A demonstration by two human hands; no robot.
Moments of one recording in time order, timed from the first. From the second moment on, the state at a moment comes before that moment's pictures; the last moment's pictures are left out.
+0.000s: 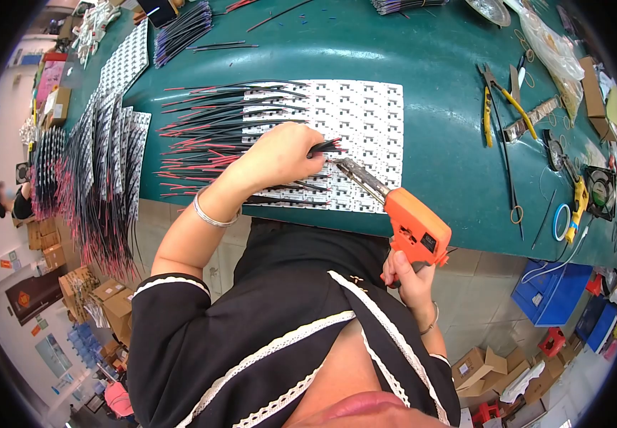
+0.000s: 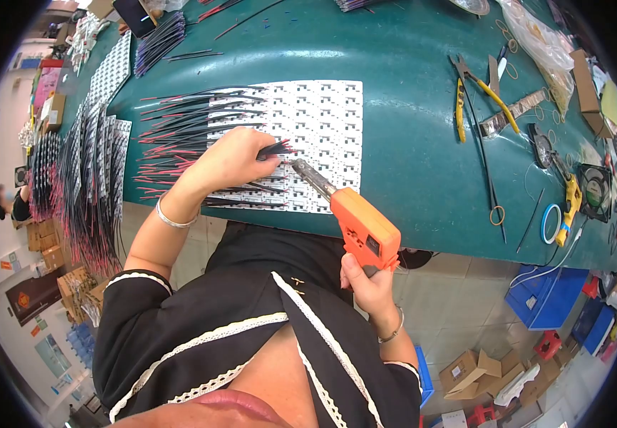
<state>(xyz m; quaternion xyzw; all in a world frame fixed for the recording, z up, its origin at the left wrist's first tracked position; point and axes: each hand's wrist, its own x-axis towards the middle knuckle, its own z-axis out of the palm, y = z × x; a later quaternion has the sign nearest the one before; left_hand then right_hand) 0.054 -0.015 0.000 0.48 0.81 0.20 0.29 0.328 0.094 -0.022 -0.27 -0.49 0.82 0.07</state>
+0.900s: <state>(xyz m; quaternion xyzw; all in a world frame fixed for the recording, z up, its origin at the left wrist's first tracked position) 0.047 -0.026 -0.001 0.45 0.80 0.32 0.25 0.317 0.111 -0.017 -0.26 -0.46 0.84 0.13</state>
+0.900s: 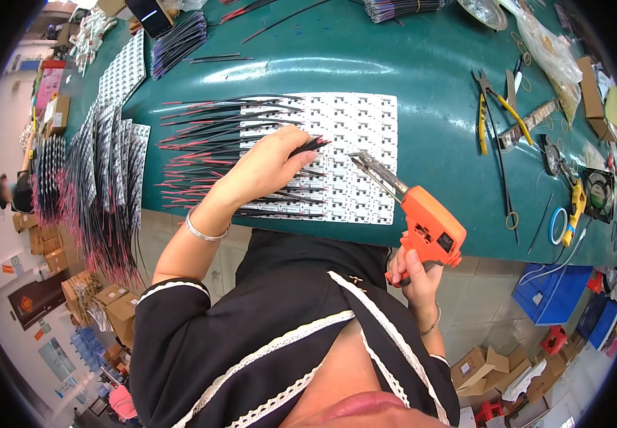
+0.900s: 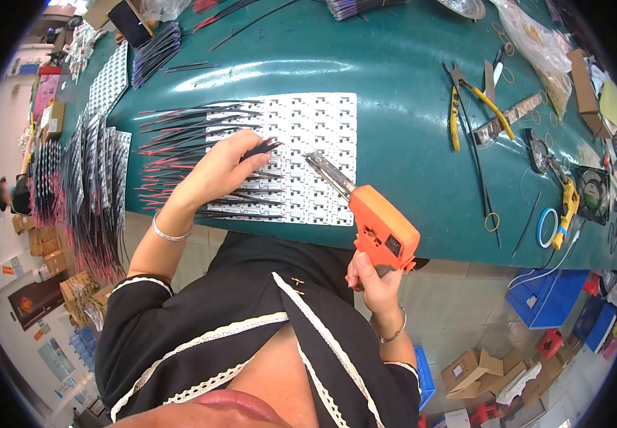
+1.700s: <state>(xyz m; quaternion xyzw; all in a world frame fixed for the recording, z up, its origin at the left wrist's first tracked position) 0.055 -0.019 0.002 0.37 0.84 0.31 0.26 0.310 0.109 -0.012 -0.27 -0.51 0.81 0.07</state>
